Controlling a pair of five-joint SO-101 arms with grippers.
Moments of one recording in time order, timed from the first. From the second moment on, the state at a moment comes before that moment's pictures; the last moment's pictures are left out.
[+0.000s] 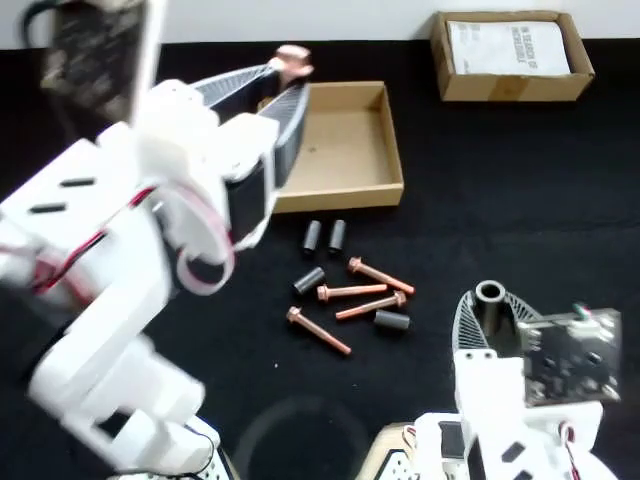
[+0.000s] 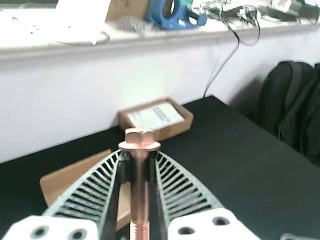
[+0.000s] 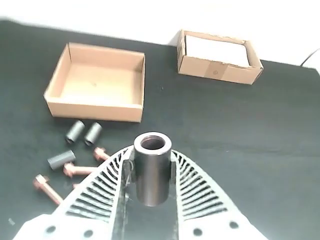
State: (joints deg) left arm 26.0 -6.5 -78.5 101.1 12.0; right arm -3.5 -79.8 14.4 96.6 9.0
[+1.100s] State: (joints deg) left arm 26.2 -74.1 46.8 44.6 11.8; right arm -3.7 -104.2 54.9 69.1 -14.0
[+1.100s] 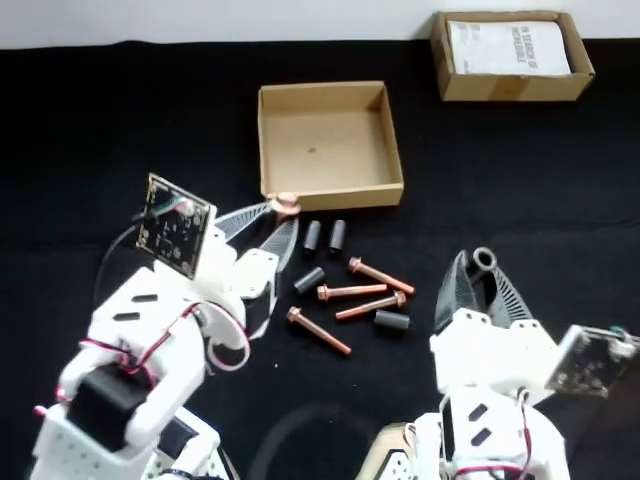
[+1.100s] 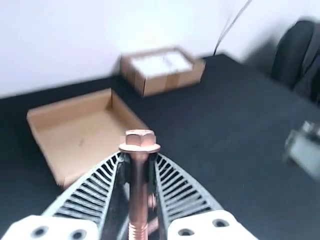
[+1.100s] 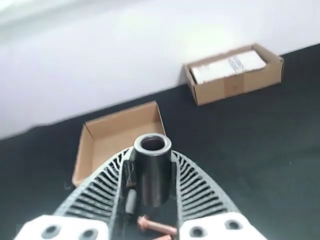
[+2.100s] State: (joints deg) left arm 42.5 -17.7 18.2 18.6 22.2; right arm -11.3 -104.5 68.8 66.3 -12.4
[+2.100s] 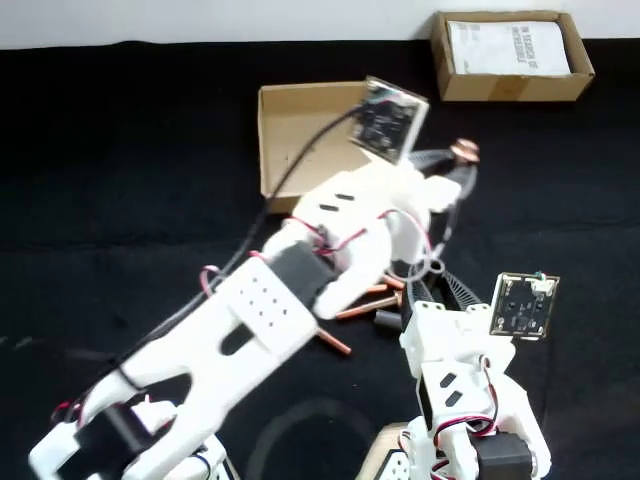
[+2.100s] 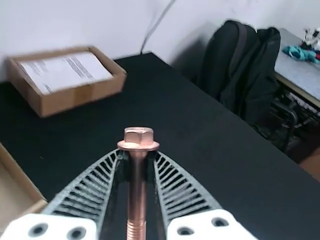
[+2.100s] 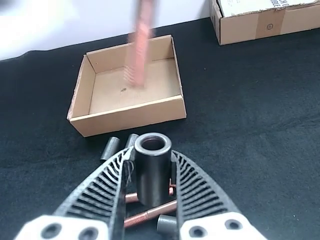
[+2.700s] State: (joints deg) left arm 45.4 -15.7 18.1 18.4 22.8; right arm -11.3 -104.5 68.8 66.3 -12.4
